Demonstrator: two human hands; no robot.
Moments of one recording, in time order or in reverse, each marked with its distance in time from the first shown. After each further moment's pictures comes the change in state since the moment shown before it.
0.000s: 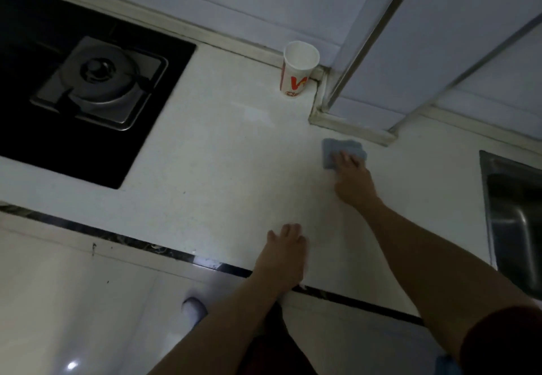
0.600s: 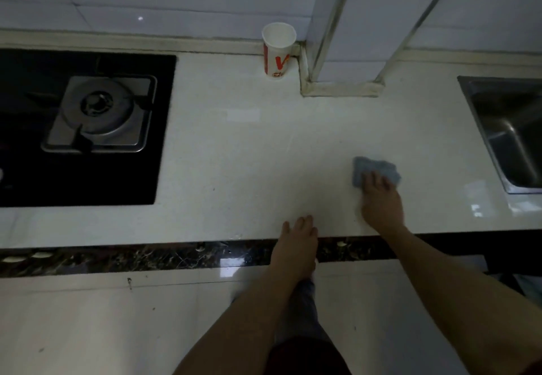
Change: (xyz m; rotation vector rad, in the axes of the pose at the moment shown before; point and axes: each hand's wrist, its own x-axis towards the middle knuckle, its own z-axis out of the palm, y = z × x) left_hand -0.072 -0.050 0.022 0.174 -0.058 0.217; right_hand -0.165 -0.038 0.080 -0.006 0.149 0.321
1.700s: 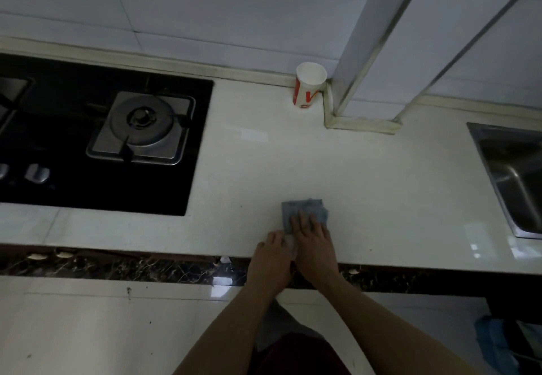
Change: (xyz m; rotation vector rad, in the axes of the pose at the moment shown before) left_hand -0.055 -0.073 -0.012 -0.156 0.134 -0.236; right_hand -0.059 -0.198 0.000 -0.031 -0.122 -0.302
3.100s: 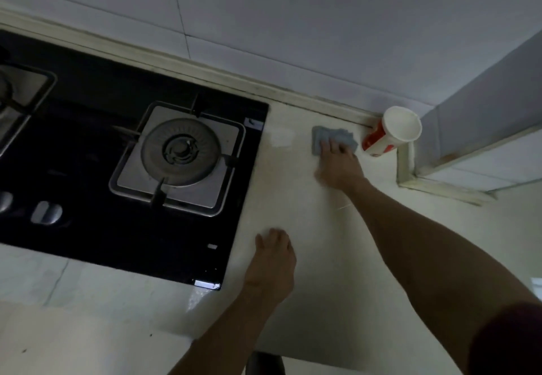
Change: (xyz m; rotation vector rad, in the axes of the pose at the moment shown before) left_hand 0.106 -0.145 -0.086 0.217 -0.099 -0.076; right_hand 0.368 -0.023 -0.102 -0.034 -0.086 0.018
